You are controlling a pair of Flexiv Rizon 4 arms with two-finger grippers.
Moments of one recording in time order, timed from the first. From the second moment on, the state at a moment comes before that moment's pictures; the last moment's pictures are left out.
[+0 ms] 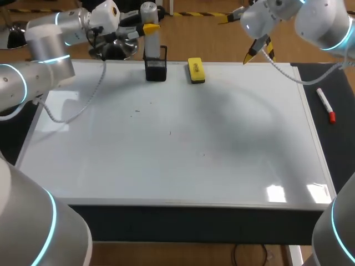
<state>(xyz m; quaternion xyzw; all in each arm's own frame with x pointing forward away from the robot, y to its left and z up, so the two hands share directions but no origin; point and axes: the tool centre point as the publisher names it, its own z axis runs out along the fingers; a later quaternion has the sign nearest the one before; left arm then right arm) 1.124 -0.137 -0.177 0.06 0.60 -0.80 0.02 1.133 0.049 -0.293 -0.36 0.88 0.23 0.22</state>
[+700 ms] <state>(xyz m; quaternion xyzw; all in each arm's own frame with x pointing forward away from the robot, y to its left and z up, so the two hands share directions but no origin) 1.133 -0.144 -0.193 0.06 0.60 -0.80 0.01 1.133 0.049 -0.293 -0.36 0.88 0.23 0.22</state>
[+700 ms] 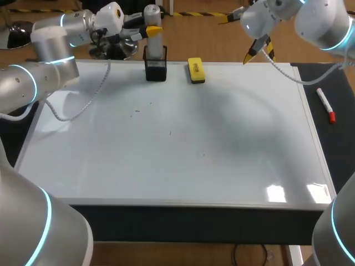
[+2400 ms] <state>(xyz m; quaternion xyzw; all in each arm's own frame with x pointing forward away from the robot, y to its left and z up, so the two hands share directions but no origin) 1.128 -0.143 -0.237 0.06 0.59 -0.80 0.00 1.133 0.049 -0.293 -0.36 0.88 0.23 0.22</state>
